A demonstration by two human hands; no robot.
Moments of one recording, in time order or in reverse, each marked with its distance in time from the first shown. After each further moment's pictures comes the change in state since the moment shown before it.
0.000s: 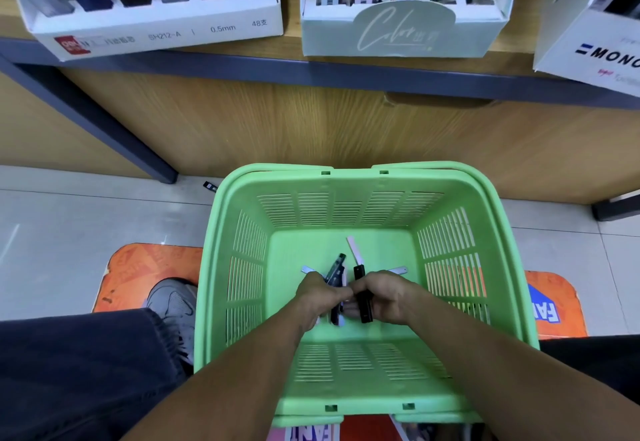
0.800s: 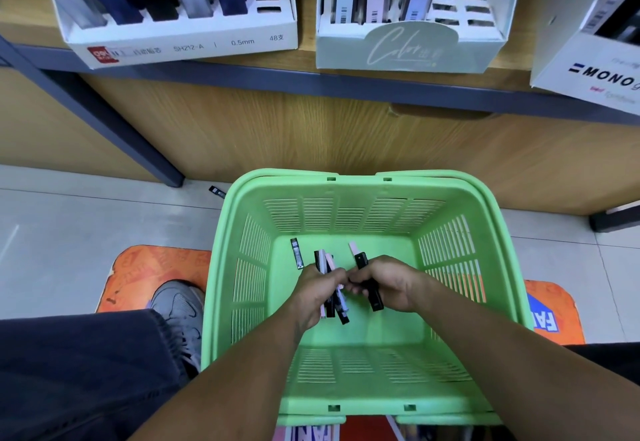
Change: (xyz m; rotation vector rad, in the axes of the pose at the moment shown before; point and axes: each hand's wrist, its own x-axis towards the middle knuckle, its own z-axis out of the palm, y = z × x) left_hand -0.009 0.011 -0.011 -0.337 -0.029 0.136; right_hand -0.025 -0.032 0.001 -0.178 -0.063 -0.187
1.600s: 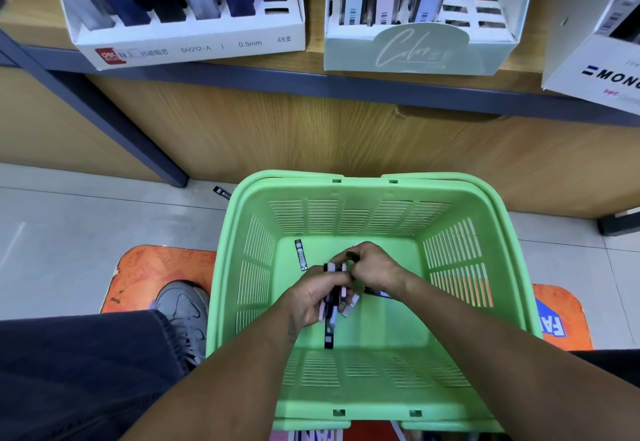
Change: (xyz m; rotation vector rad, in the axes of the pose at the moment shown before) left_hand -0.007 0.013 -0.012 -0.125 -0.214 -0.091; right_hand 0.009 -0.023 0.027 -0.606 0.162 -0.304
